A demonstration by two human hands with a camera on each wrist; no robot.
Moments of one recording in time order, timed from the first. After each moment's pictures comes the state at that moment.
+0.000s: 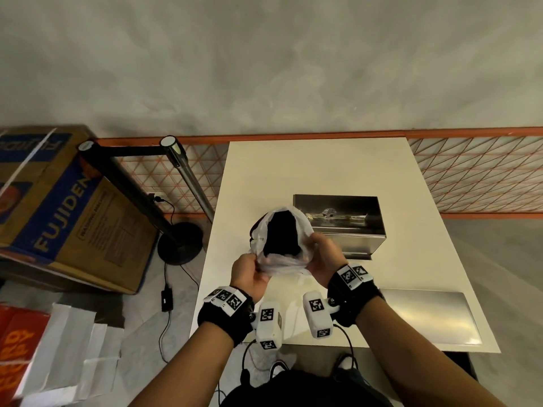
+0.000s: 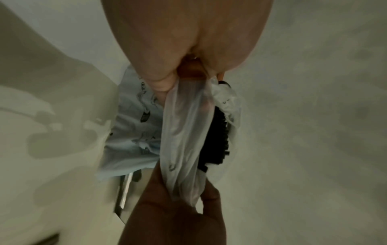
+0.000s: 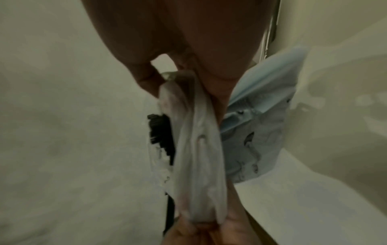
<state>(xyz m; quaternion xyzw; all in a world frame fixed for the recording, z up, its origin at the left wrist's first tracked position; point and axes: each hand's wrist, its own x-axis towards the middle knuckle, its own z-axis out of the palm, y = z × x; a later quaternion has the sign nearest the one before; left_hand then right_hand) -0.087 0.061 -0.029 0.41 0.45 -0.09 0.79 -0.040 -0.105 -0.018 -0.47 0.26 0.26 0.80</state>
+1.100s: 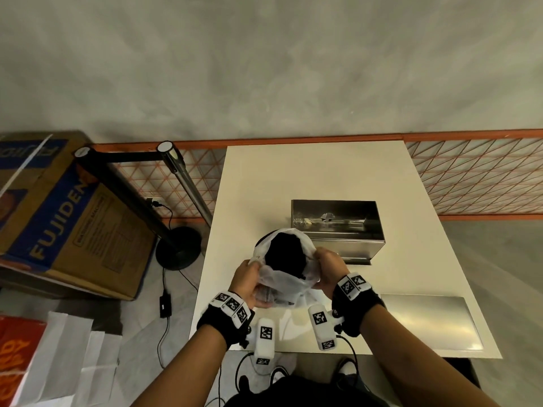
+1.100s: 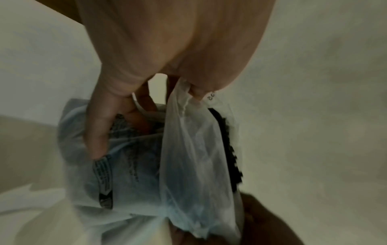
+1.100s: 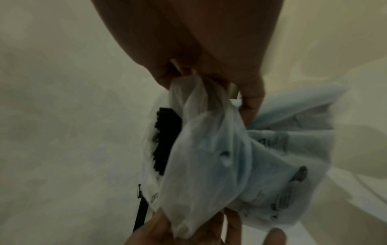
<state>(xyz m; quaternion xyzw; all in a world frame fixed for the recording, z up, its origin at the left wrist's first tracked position) -0.090 0.068 -0.021 0.56 0.40 -0.25 0.68 -0.038 -0.121 -0.033 -0.57 0.33 0.28 0.70</state>
